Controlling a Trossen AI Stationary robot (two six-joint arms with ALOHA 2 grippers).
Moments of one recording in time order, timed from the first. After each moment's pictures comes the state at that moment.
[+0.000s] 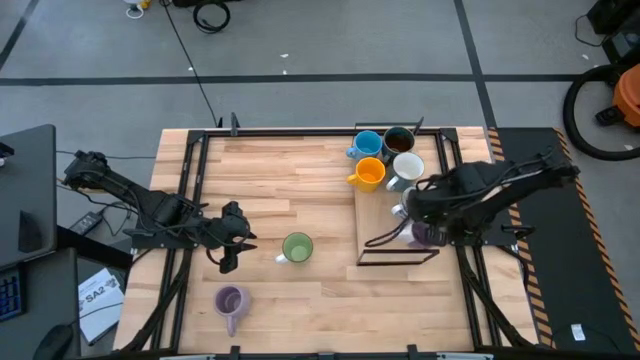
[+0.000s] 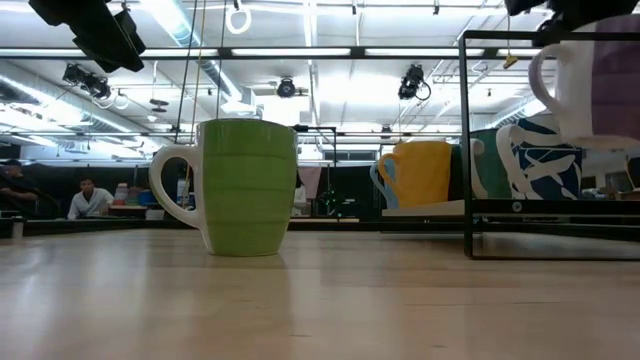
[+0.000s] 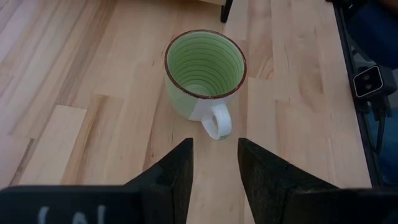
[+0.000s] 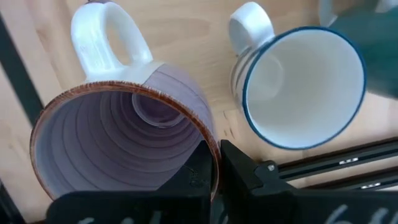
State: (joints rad) left arm -0.47 0.94 0.77 -0.61 -0.31 -0.53; right arm 0.25 1.20 1.22 -1.52 0.06 0.50
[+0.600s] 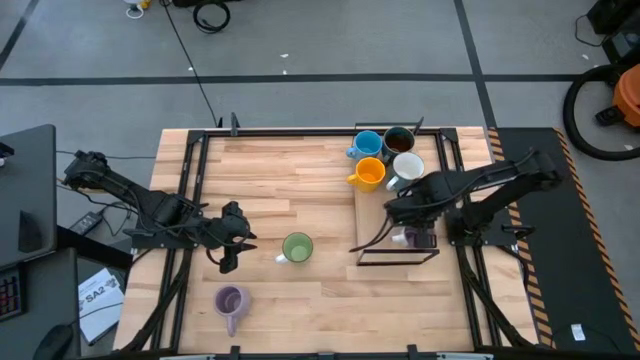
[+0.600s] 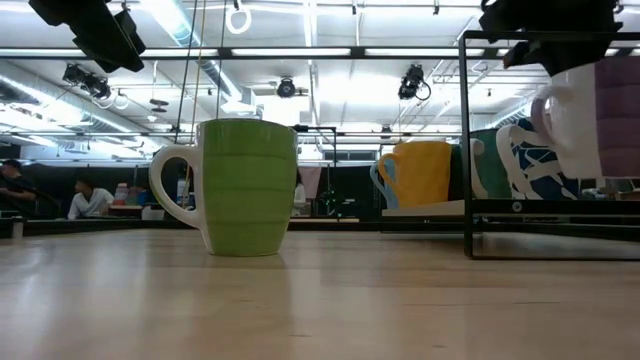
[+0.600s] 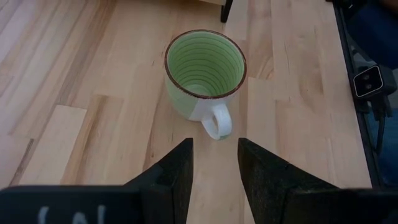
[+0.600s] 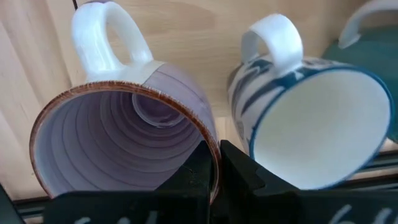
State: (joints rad) left arm -0.47 0.94 0.77 -0.61 -0.31 -0.53; right arm 0.21 1.37 1.22 -1.50 0.06 0.30
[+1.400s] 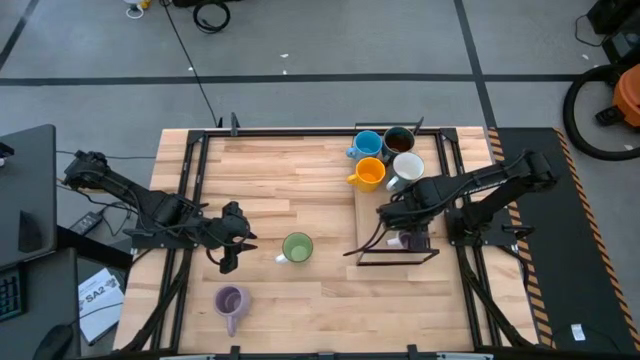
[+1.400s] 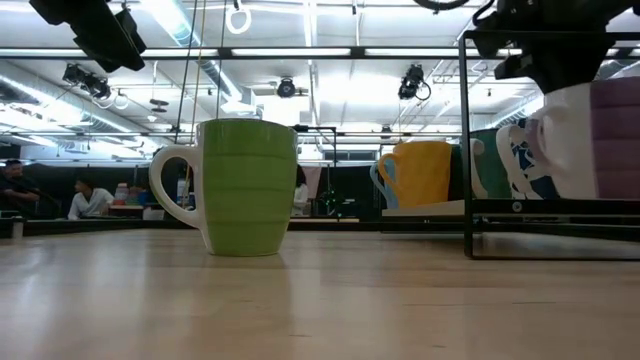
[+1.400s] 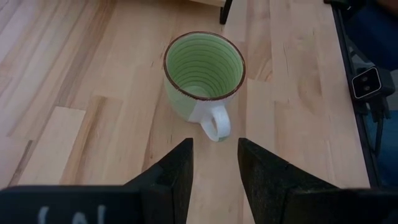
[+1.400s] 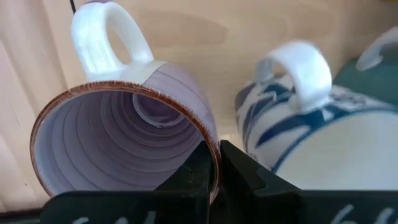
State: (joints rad) left arm -0.46 0.94 0.77 -0.61 -0.31 -0.53; right arm 0.21 1.42 1.19 -1.42 0.05 0.27
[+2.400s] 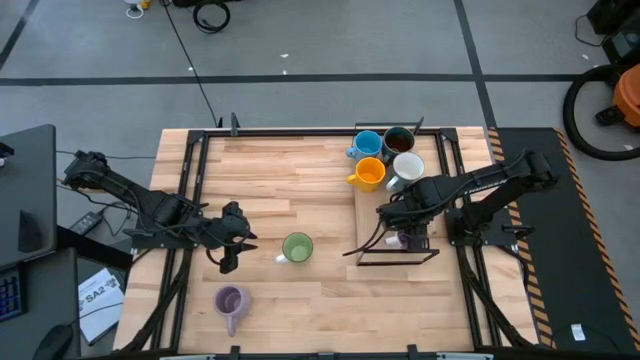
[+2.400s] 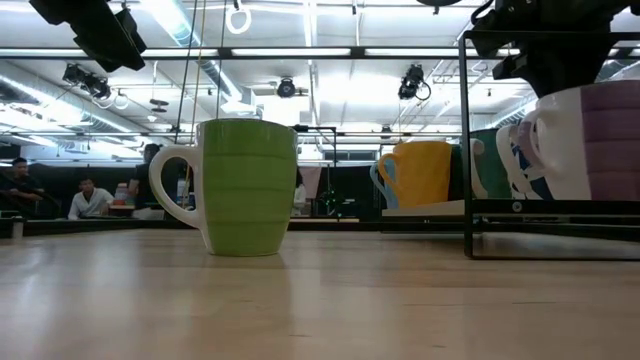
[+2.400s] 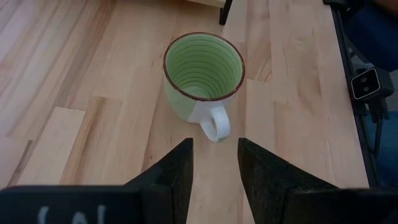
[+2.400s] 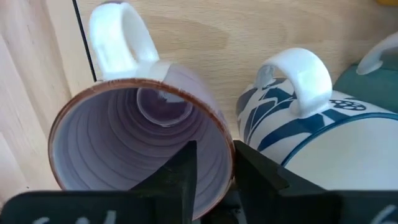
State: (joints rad) left arm -0.47 0.94 0.77 -0.61 -0.31 -0.53; right arm 0.21 1.42 1.19 -1.41 0.05 0.27
